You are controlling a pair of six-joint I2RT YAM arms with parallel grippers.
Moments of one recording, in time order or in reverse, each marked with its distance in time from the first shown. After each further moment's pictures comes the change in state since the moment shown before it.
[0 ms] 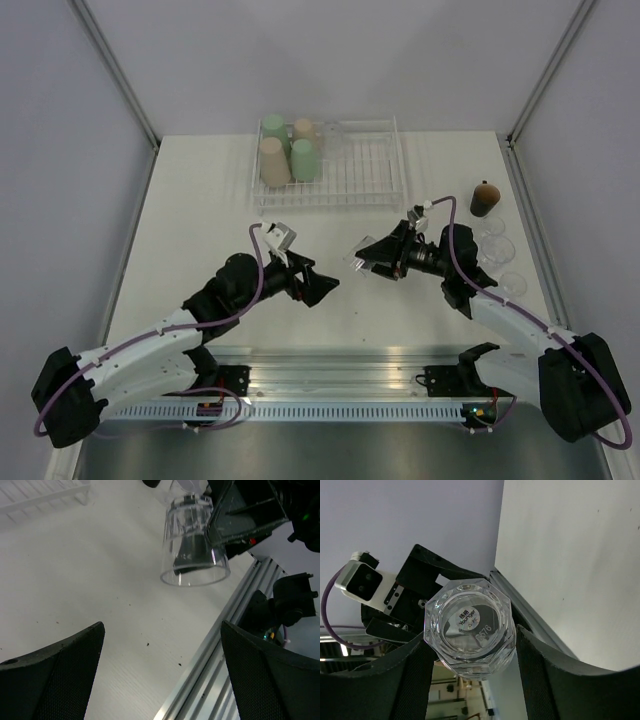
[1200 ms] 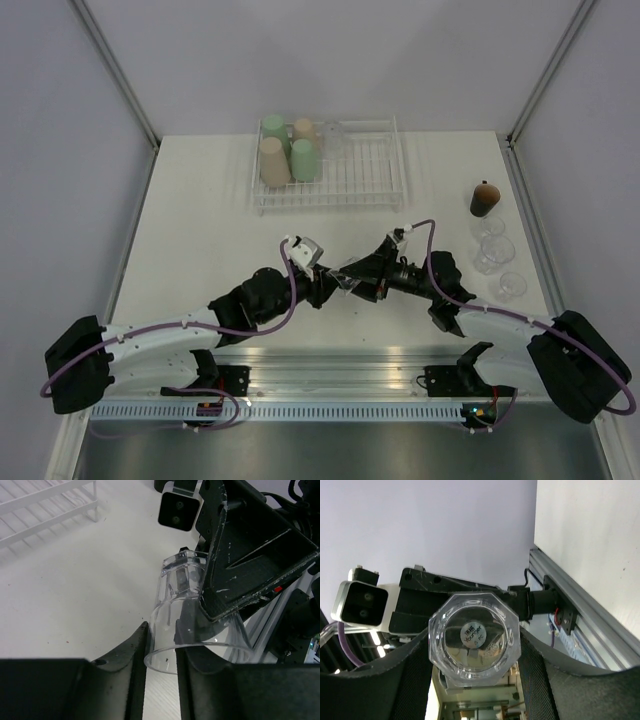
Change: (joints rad) left arm -0.230 0.176 0.000 0.204 -0.312 0.168; right arm 0.255 0.085 -0.182 0.414 0.154 0.357
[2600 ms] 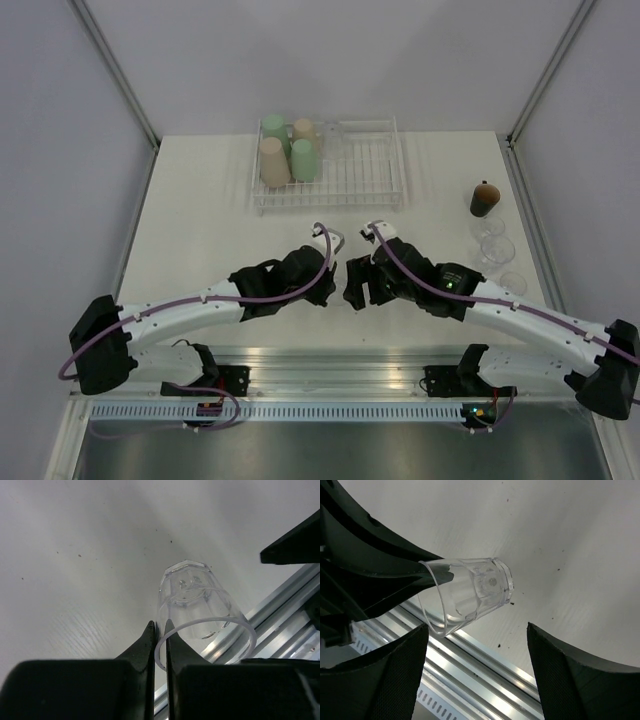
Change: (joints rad) left arm 0.006 0.188 0.335 -0.700 -0.050 -0.163; right arm 0.321 -0.120 0.602 -1.431 0.699 -1.050
